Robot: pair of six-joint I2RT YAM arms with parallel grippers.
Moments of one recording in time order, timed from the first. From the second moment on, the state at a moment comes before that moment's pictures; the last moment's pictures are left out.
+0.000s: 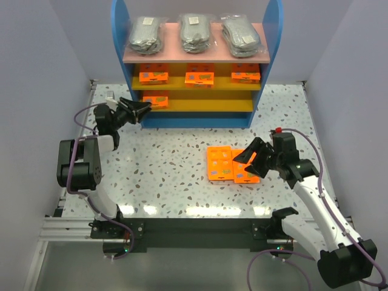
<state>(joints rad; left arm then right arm) 0.10 1.76 0.84 0.83 0.72 -1.38 0.25 0.87 0.74 -0.67 -0.32 0.90</state>
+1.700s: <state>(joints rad) 0.13 0.83 0.30 0.14 0.73 -1.08 0.70 1.19 0.44 -0.02 0.14 1.74</state>
